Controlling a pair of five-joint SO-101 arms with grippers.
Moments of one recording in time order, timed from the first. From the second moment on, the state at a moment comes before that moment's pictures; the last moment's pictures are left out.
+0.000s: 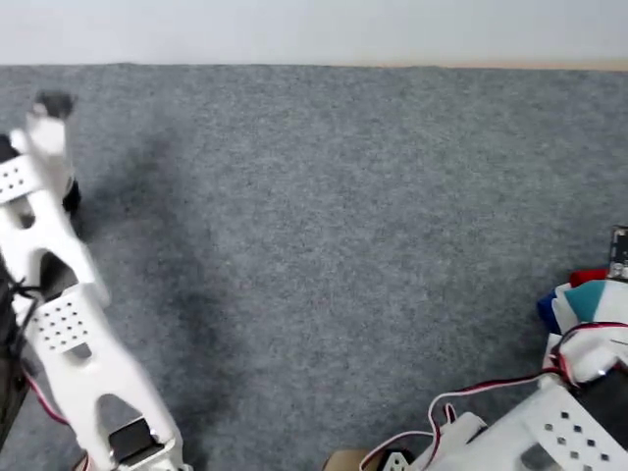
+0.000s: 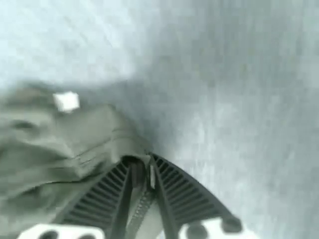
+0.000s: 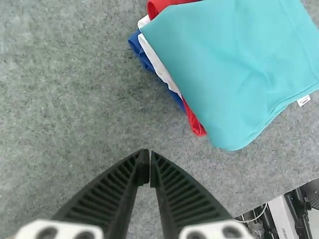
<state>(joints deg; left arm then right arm) -30.5 51.1 -64.2 98.8 -28.3 48.1 -55.9 26.3 99.7 32.8</state>
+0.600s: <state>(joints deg) 10.7 33.9 -75.9 99.4 -12.0 48.1 -55.9 26.3 100.2 32.8</state>
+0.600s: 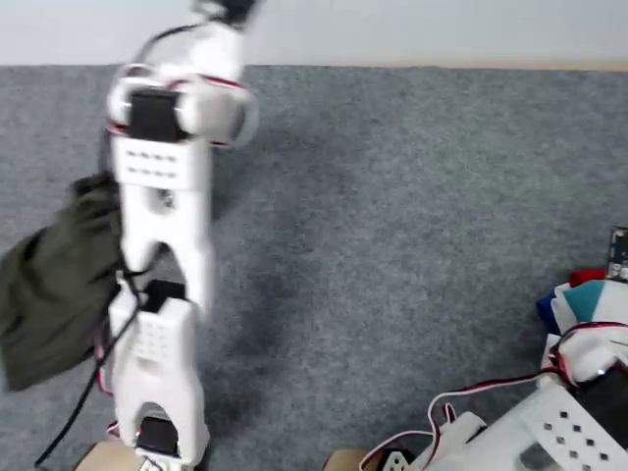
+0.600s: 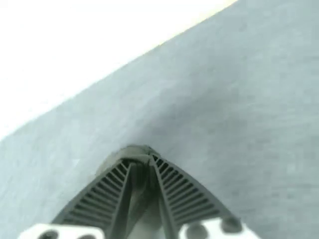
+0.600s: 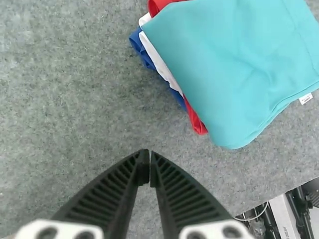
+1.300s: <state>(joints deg) 17.8 21.9 -60.8 99.4 -11.5 48.1 -56.1 27.3 100.4 32.8</state>
